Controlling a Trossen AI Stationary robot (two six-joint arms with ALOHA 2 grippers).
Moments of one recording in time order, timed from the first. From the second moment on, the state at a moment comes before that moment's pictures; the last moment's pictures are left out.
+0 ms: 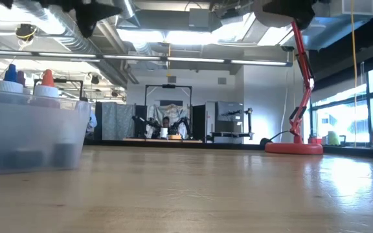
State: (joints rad) left arm -0.01 0.64 0.54 0.02 -0.08 -0.33; right arm 0.35 0.92 0.70 -0.04 0.44 0.29
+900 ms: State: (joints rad) left arm 0.04 0.03 0.09 0.02 -0.25 -0.41; right arm 0.25 0.54 0.37 0.20 0.40 0.30
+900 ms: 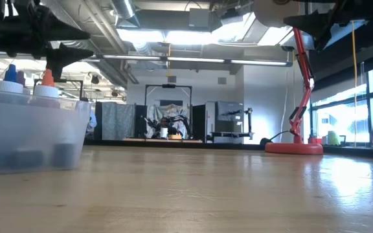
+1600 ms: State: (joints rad) left arm 0.04 0.00 0.07 -0.09 -0.30 -0.40; right arm 0.25 0.40 0.24 0.23 0.43 0.25
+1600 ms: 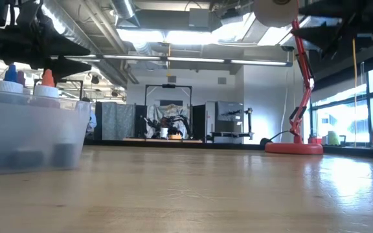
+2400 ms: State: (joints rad) left arm 0.04 0.00 0.07 -0.10 -0.29 -0.40; right arm 0.25 0.00 0.02 0.07 0.55 0.26
